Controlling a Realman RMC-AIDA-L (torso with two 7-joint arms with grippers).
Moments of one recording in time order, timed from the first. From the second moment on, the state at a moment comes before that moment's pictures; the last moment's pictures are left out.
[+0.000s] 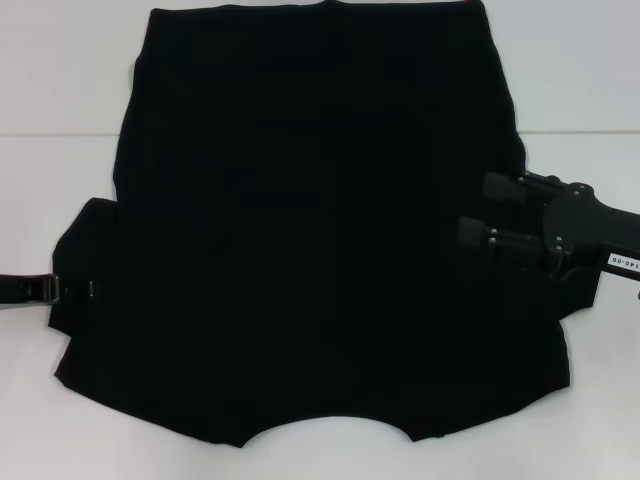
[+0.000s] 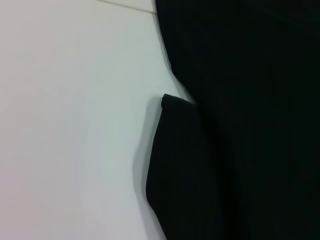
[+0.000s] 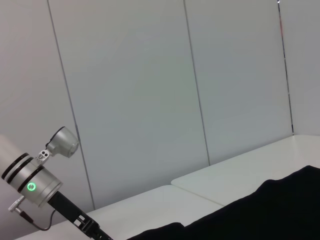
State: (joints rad) left arm -0.53 -2.10 0.60 0.94 2.60 1.18 -2.37; right arm 0.58 2.09 -0.45 -0.62 -1.98 -1.62 1.26
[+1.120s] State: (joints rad) left arm -0.53 -2.09 0.58 0.94 2.60 1.17 -2.36; right arm 0.58 2.09 -0.44 -0.62 -1.98 -1.62 1.26
